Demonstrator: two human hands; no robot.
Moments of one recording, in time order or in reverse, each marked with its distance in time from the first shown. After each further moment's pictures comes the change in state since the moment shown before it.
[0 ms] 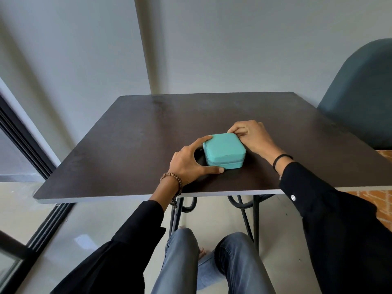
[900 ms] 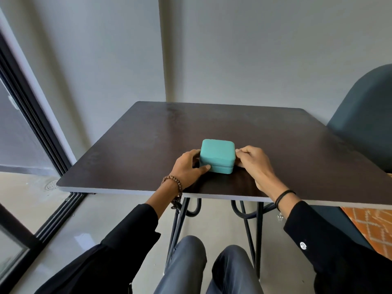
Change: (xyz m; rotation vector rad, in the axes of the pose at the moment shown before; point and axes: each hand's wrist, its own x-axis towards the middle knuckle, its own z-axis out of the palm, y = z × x) left_hand -0.022 0.002 -0.015 -0.125 0.038 -0.134; right_hand -0.051 -0.007 0.039 0.346 0.125 0.284
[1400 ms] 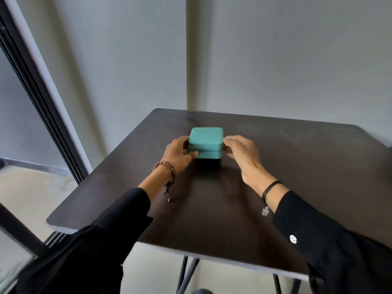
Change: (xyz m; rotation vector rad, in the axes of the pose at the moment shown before) left_hand 0.112 -0.060 -0.092 0.065 0.221 -0.099; right_hand 0.100 -0.076 0.116 0.289 -0.109 -0.009
